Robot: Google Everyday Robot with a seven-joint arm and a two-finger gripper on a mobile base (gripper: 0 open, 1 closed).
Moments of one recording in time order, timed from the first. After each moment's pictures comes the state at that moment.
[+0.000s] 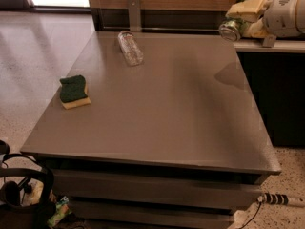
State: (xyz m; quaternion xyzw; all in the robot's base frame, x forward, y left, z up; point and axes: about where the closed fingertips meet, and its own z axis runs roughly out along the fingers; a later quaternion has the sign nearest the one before) arm 0.681 -0.249 0.986 0.13 0.83 0.38 0.37
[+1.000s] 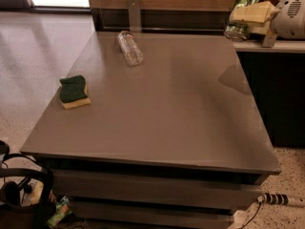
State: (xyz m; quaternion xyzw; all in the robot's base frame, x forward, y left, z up) arm 0.668 -0.257 0.995 -0.03 0.82 0.35 0.46
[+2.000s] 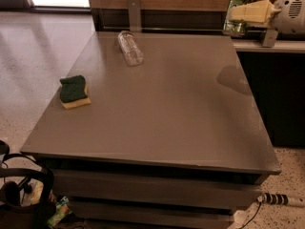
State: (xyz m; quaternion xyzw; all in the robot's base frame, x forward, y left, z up) arm 0.669 -0.245 1.006 -0.14 0.79 0.35 0.48
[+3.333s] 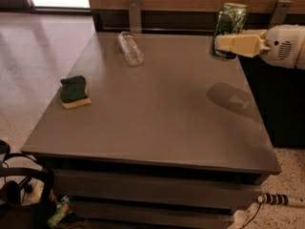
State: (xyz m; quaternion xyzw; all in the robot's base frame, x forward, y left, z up) arm 0.602 -0.199 0.982 -0.26 0.72 0.33 0.55
